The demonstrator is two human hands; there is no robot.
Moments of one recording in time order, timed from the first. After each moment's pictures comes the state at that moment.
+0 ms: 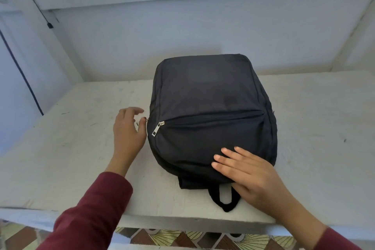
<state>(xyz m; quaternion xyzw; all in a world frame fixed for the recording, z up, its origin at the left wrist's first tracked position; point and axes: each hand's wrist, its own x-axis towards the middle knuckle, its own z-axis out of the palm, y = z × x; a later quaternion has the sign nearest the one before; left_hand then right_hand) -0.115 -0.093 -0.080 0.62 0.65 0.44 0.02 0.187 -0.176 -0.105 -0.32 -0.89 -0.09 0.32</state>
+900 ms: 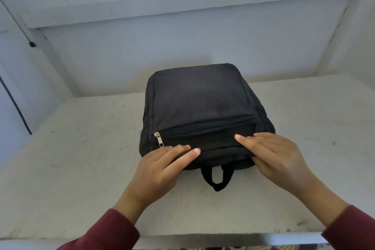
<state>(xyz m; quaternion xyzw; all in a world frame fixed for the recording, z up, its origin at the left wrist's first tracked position) -0.059 -0.142 -0.068 0.88 0.28 0.34 -0.18 0.225 -0.145 -0.066 -0.35 -0.82 -0.21 0.39</state>
